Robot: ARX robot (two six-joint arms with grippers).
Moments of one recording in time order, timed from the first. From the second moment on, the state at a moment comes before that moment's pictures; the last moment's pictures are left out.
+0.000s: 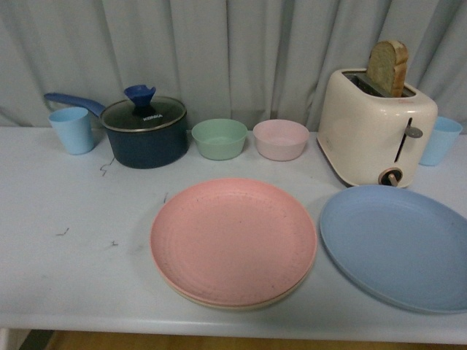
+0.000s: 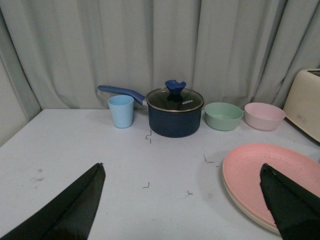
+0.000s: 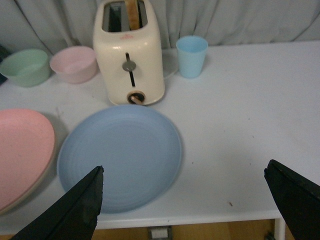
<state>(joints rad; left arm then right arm) 0.00 0.01 0.01 0.00 0.00 0.00 -0.31 0.88 0.44 0.02 -0.27 -0.10</state>
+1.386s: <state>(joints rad) 0.00 0.01 0.01 0.00 0.00 0.00 -0.23 2.14 1.02 0.19 -0.15 -0.16</state>
